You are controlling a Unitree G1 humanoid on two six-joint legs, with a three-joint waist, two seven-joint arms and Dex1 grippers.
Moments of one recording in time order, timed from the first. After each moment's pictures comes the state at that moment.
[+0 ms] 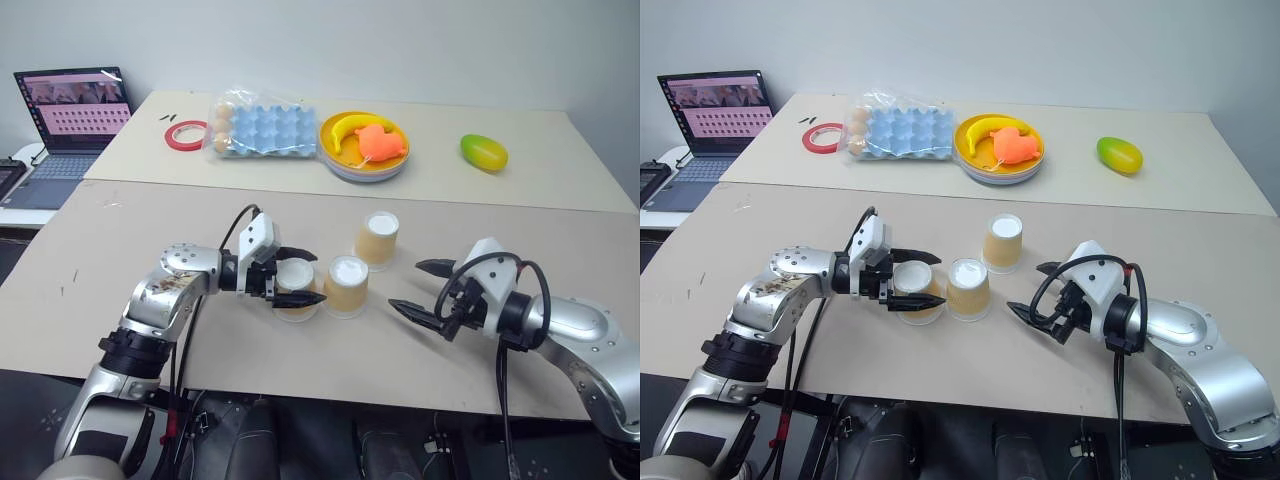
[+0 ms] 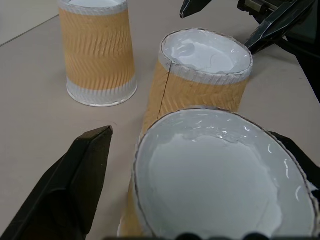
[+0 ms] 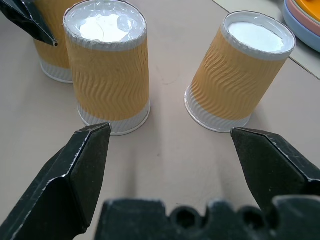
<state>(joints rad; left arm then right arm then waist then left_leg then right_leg) -0.58 0.57 -0.17 0.02 -0.40 0.46 -1.18 -0.13 -0.81 -0.10 -0.64 0.53 0.72 0.65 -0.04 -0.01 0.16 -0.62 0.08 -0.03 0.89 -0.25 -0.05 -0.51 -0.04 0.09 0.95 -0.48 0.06</state>
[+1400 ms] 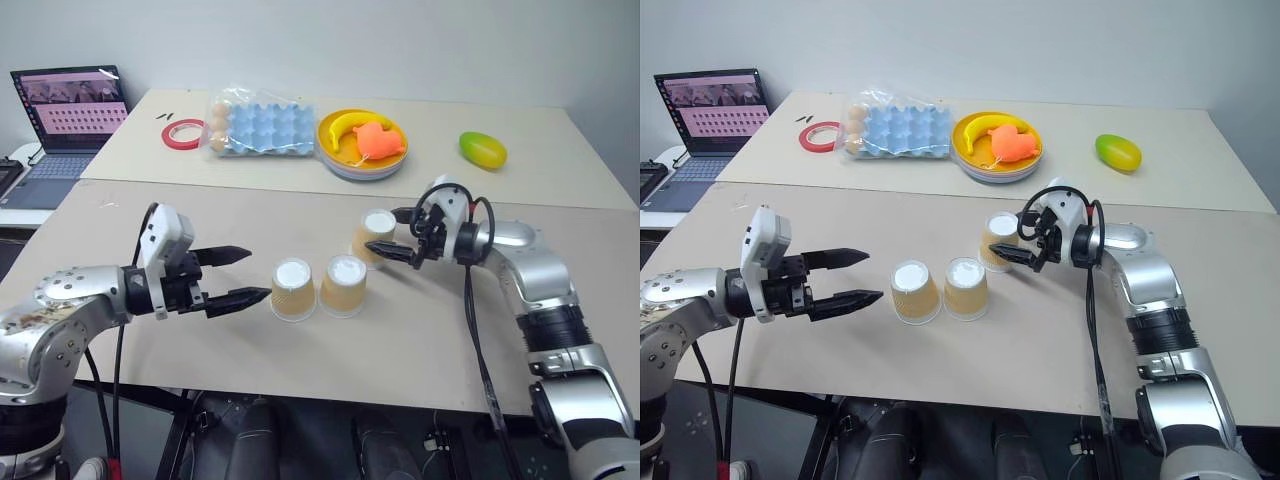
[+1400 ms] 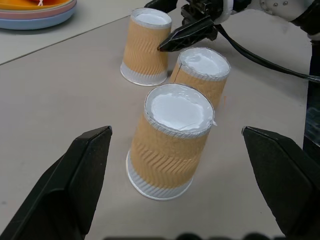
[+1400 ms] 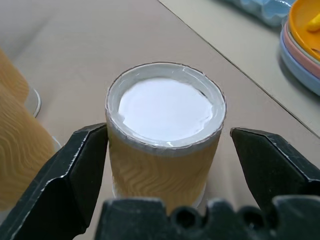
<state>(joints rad) -0.25 0.84 0.26 -0.47 -0.77 0.86 -0.95 -0.74 -0.57 0.10 0.26 0.29 0.38 0.97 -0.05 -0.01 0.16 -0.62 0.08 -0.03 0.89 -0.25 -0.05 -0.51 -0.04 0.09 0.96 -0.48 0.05</state>
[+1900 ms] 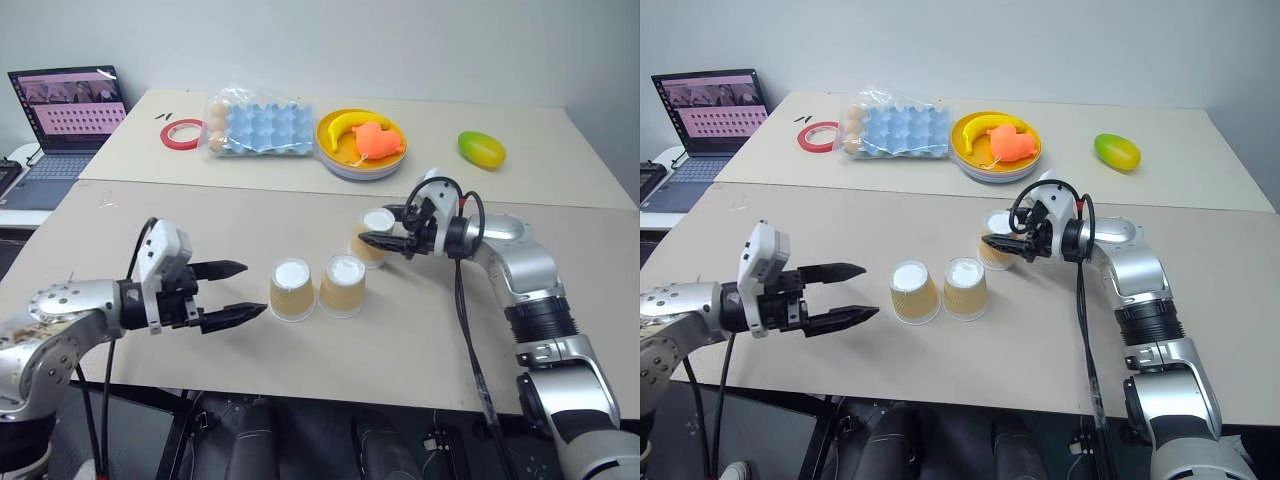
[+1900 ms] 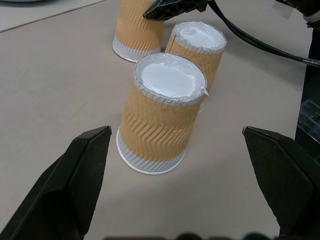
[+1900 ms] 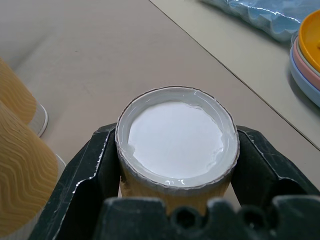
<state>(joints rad) -0.16 0.87 0.28 -0.50 -0.79 0.84 -0.95 -0.77 -0.54 0.10 0.28 0.29 0.38 0.99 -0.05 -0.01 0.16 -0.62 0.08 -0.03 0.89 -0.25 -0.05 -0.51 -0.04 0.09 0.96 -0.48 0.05</state>
